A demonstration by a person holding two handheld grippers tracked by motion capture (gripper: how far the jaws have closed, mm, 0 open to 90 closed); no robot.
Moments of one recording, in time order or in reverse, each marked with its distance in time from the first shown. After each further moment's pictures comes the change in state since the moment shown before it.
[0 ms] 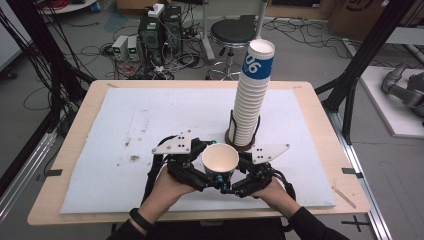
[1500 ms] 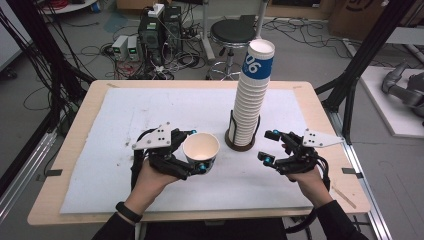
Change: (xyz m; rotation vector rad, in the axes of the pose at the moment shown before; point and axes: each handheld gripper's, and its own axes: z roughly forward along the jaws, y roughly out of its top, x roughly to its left) left arm 0.016 0.006 -0.040 0.003 0.131 0.072; right arm -0.029 0.003 -0.108 -0.109 -0.342 -0.016
